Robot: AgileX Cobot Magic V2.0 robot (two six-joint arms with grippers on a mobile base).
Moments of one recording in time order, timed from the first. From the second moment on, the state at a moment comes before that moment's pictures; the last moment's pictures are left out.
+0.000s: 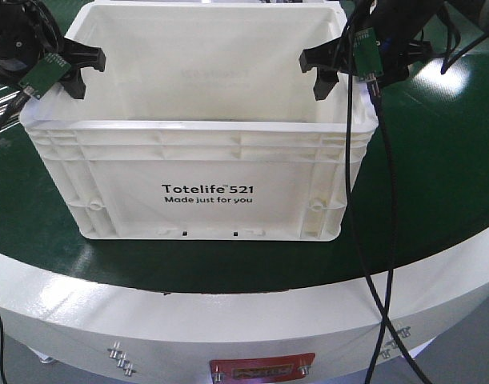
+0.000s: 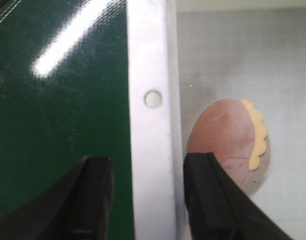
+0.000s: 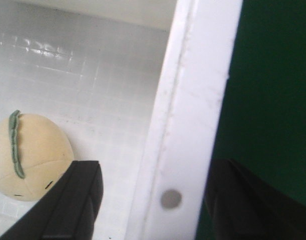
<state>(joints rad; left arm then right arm) -0.17 1.78 -1.75 0.08 1.22 -0.17 0.29 1.95 -1.91 0.03 1.20 0.09</state>
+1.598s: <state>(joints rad) -0.17 1.81 -1.75 0.04 1.25 -0.13 0.29 1.96 -1.91 0.05 1.21 0.07</state>
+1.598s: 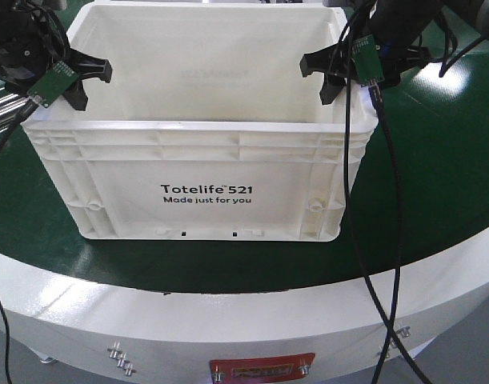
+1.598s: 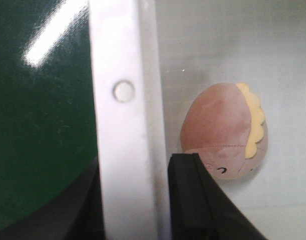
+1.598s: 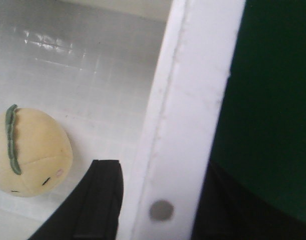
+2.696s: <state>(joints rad) -0.16 1.70 -1.74 -0.02 1.22 -0.05 0.29 1.82 -1.90 0.05 1.19 0.05</state>
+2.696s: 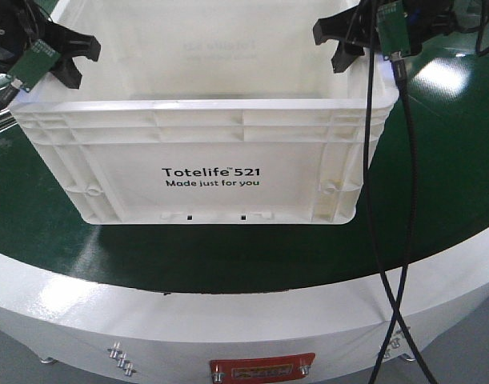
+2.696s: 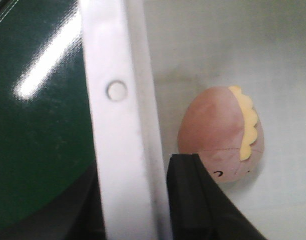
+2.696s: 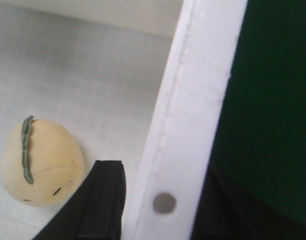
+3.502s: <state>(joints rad) -0.17 1.56 -1.74 -0.04 1.31 -0.05 0.29 1.72 -1.90 0.09 1.28 0.06</state>
